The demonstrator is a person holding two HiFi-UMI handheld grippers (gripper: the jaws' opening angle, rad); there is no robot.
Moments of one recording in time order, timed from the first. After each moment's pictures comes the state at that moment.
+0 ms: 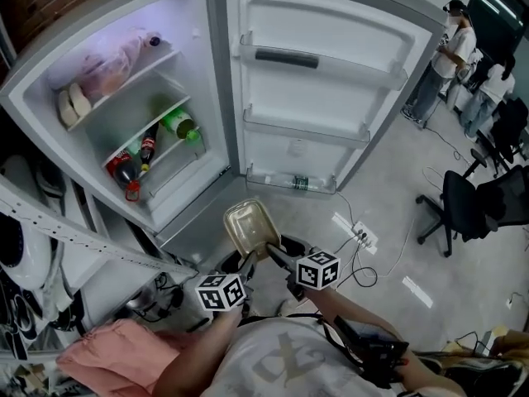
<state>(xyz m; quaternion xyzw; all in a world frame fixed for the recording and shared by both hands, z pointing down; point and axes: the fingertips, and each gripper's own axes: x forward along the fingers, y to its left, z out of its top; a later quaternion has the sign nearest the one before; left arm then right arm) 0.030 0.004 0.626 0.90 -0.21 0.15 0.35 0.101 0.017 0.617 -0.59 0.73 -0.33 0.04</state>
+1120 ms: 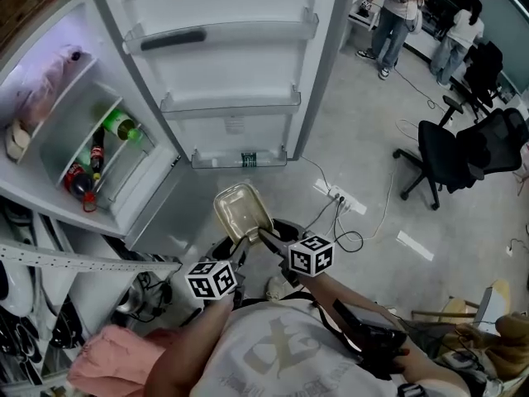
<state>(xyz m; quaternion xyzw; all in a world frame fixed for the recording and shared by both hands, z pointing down) 0.125 0.082 0.634 0.91 -0.13 0.20 0.34 0.193 0.107 0.626 -0.65 0.68 -0.34 0.06</state>
